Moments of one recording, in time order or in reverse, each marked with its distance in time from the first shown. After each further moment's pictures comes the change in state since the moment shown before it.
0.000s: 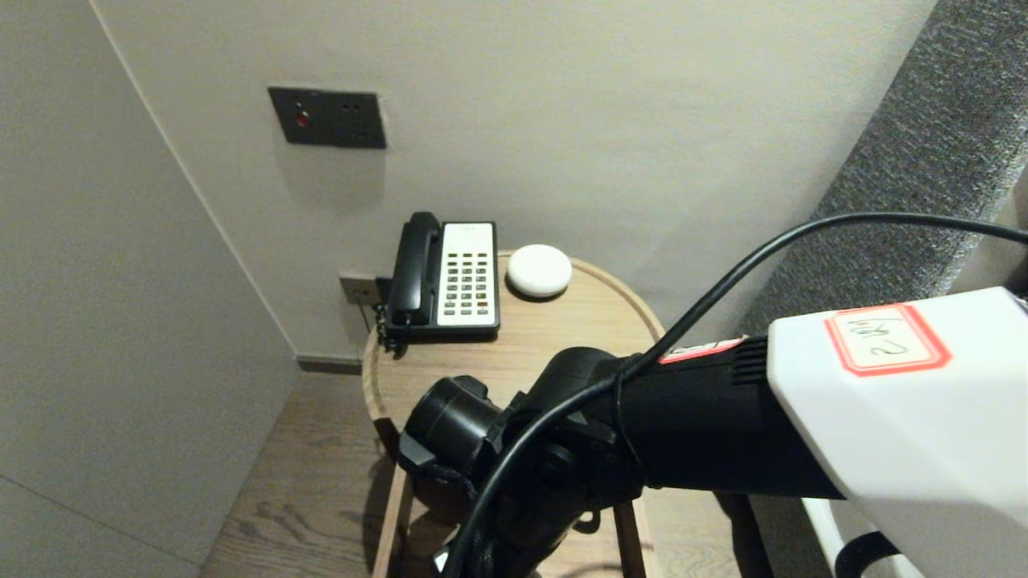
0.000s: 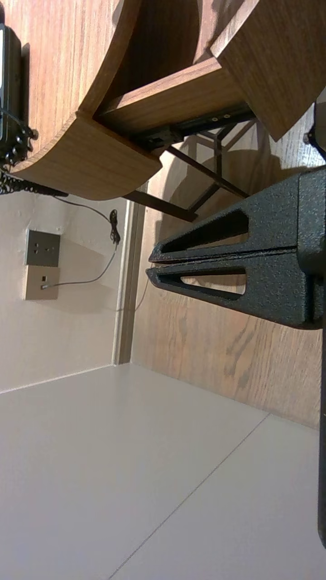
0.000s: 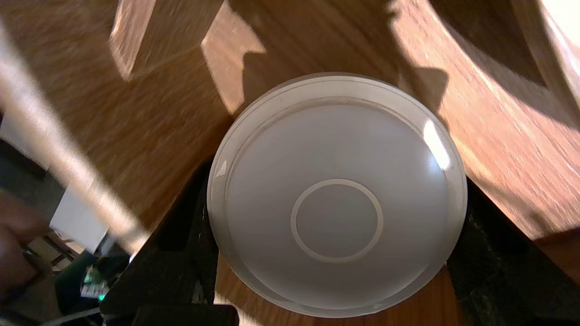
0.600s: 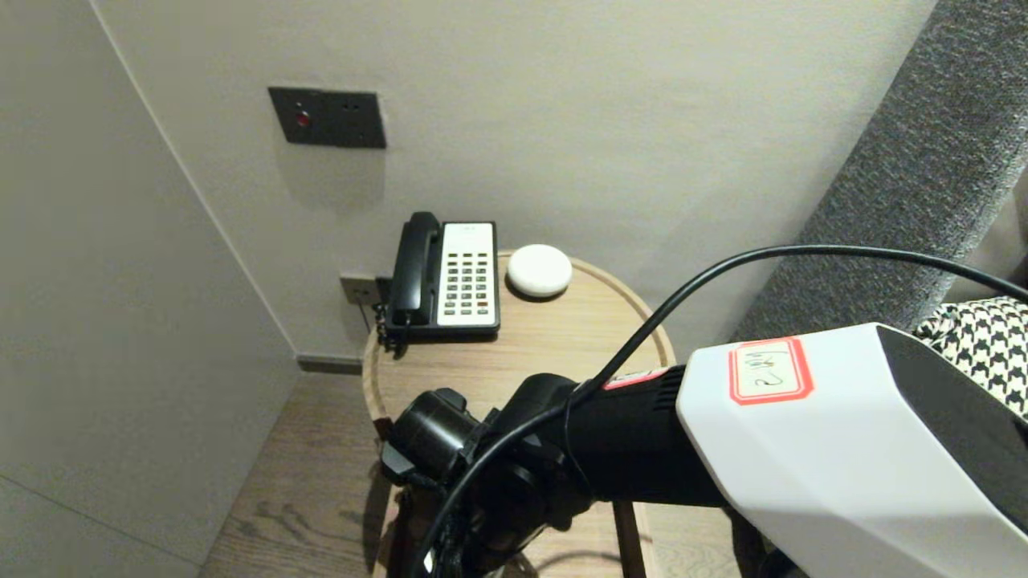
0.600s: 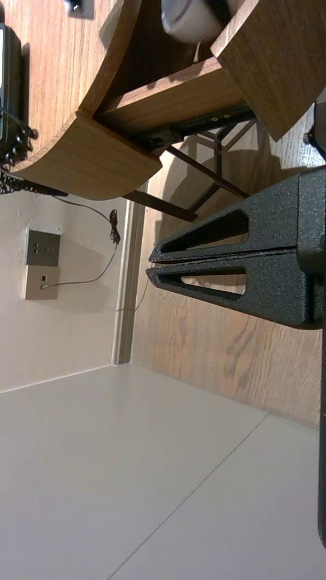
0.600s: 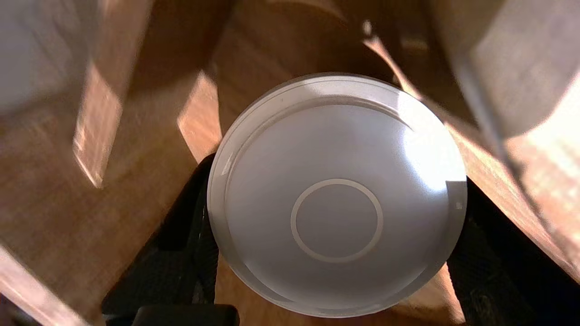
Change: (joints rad) left arm 0.000 0.000 -0.001 0.001 0.000 0.000; right arm 0.003 0.086 -0.029 -0.107 -0.094 0.071
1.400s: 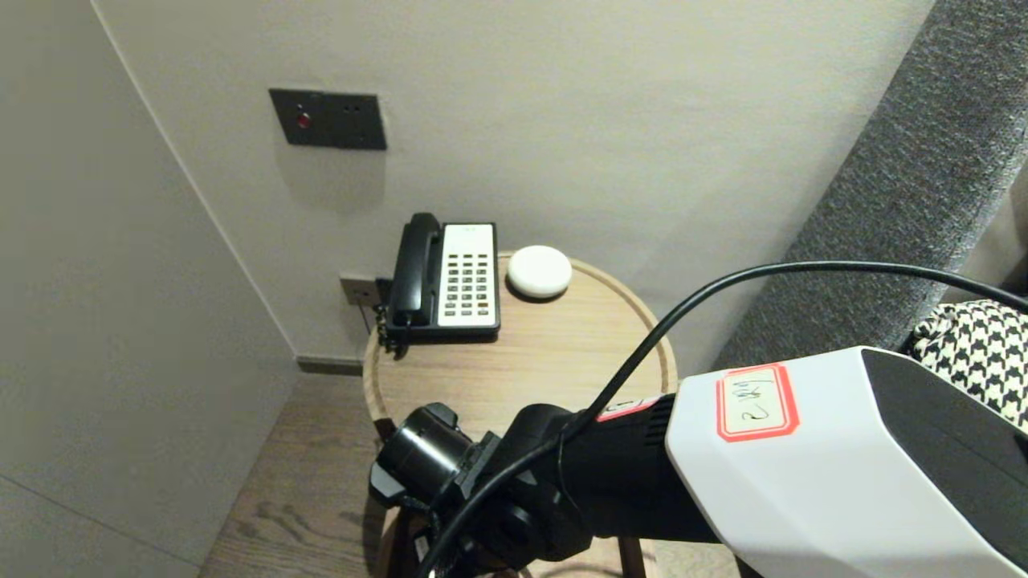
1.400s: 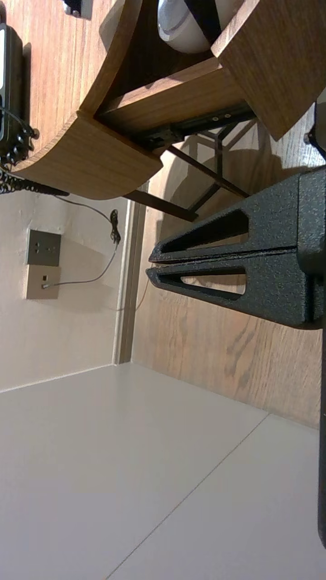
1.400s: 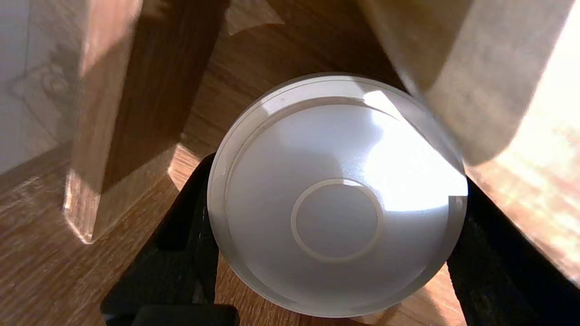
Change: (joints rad) left arm 0.000 0.000 0.000 -0.001 0.000 0.000; right arm 0.023 0.007 0.092 -0.144 -0.113 0.117
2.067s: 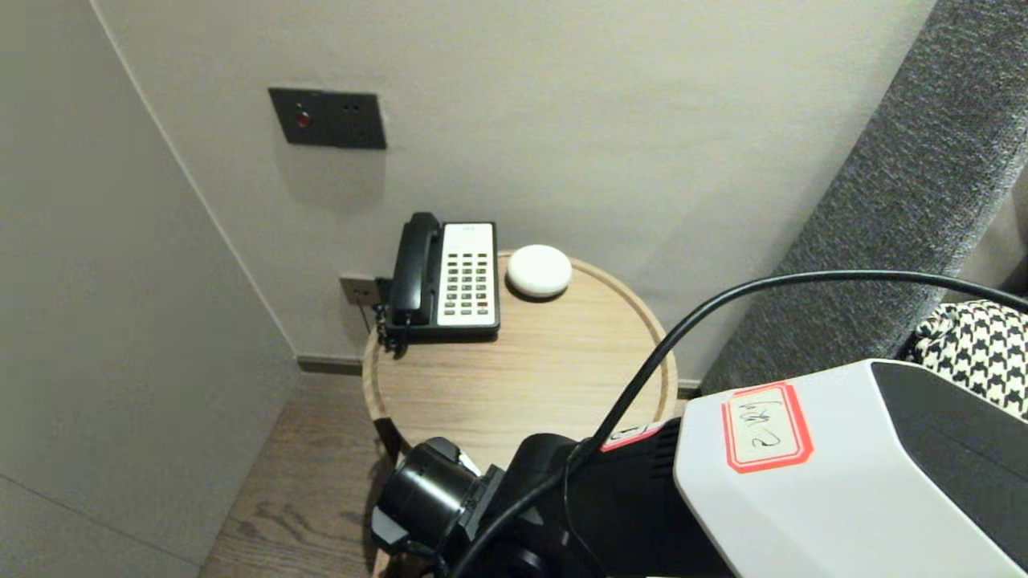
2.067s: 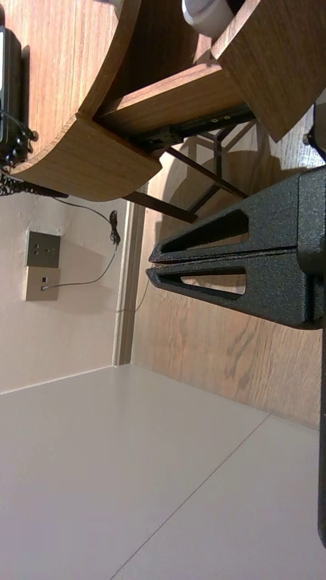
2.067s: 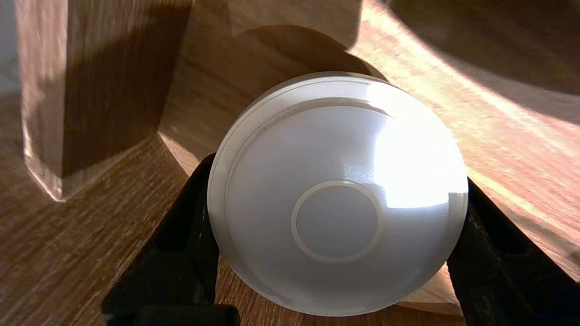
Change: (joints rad) left arm 0.000 0.000 -0.001 0.001 0.000 0.000; right arm 0.042 -0.045 0.087 0.001 -0.013 0.059
